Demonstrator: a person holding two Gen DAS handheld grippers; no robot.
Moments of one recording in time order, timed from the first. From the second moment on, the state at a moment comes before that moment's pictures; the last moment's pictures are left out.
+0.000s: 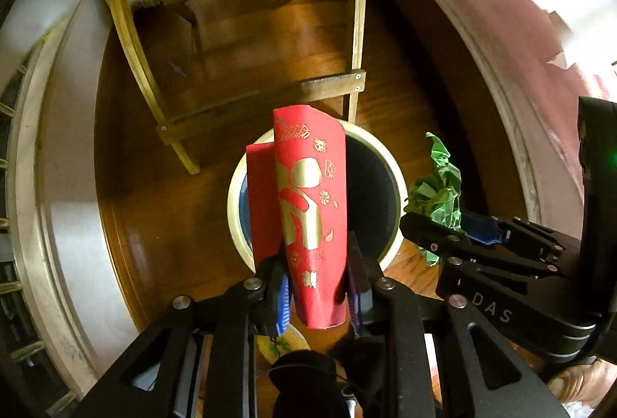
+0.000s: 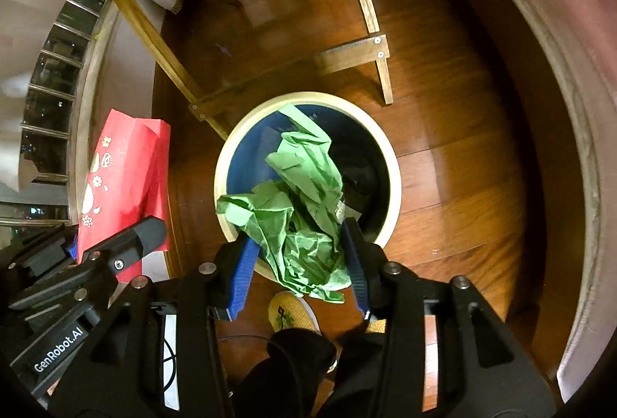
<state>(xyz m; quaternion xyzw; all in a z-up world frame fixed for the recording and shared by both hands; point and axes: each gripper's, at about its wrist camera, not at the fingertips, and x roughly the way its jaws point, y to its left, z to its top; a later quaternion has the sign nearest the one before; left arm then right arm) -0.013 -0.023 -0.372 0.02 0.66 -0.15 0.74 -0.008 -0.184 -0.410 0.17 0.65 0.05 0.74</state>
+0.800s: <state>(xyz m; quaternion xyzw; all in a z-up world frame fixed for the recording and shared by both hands) -0.003 0.019 -0.381 0.01 0.64 -0.11 0.76 0.001 -0.179 -0.416 0.16 0.63 0.04 0.76</state>
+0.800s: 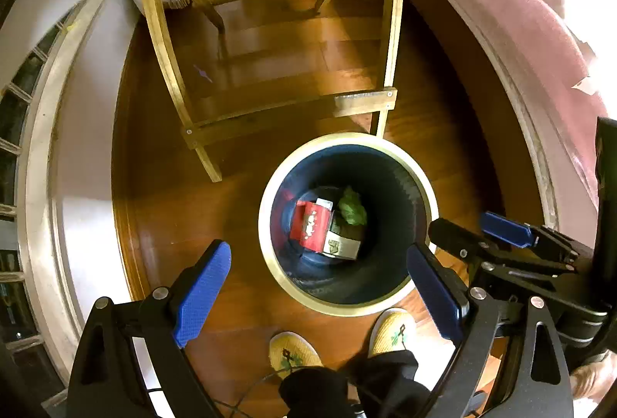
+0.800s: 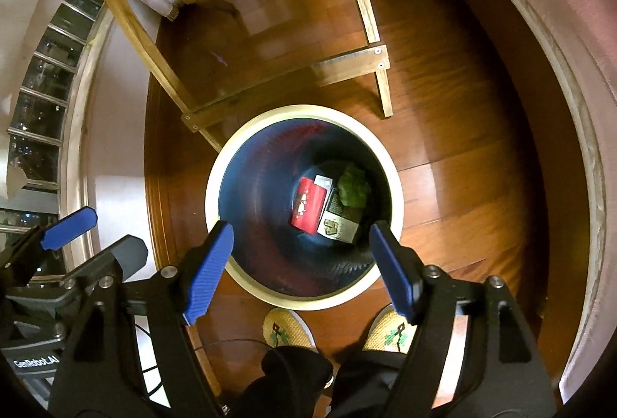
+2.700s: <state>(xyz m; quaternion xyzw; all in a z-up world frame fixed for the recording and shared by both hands) 0.001 0.054 0.108 0.01 0.45 -0.21 0.87 -0.032 -0.185 0.075 0.13 0.41 0.01 0.90</state>
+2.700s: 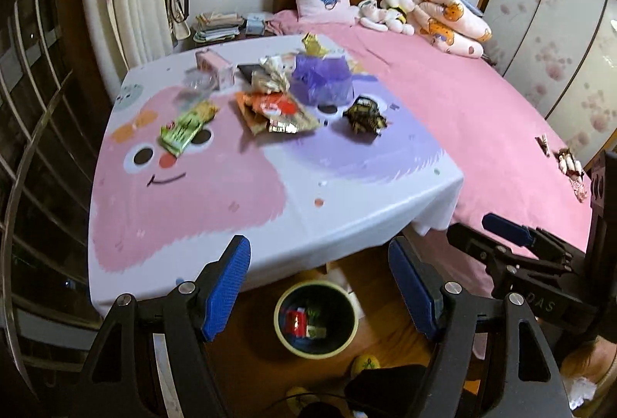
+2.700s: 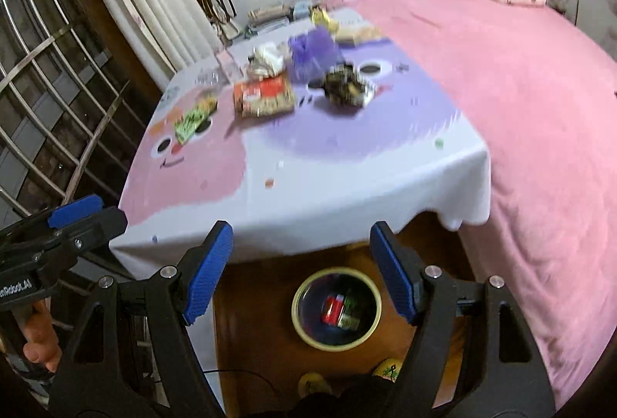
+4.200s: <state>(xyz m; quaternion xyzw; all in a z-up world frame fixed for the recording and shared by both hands) 0.375 -0.018 -0.077 -0.11 0.61 0.02 0.79 0.318 -0.241 -0.056 -0.10 0.51 0.24 0.82</state>
